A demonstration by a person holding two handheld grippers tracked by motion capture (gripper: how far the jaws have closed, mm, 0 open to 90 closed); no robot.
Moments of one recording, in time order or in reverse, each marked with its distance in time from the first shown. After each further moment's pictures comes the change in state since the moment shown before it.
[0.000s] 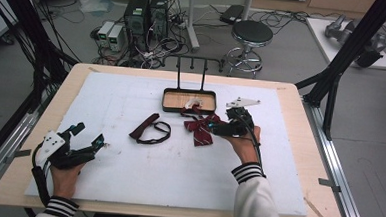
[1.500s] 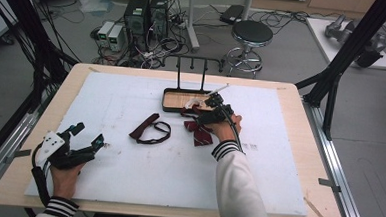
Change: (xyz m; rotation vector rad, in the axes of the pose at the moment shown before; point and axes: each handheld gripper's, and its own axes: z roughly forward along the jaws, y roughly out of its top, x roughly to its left) left arm 0.000 0.000 -0.001 -0.003 0.003 -0.001; right arm 0.002 0.032 0.079 0.338 -0.054 0.045
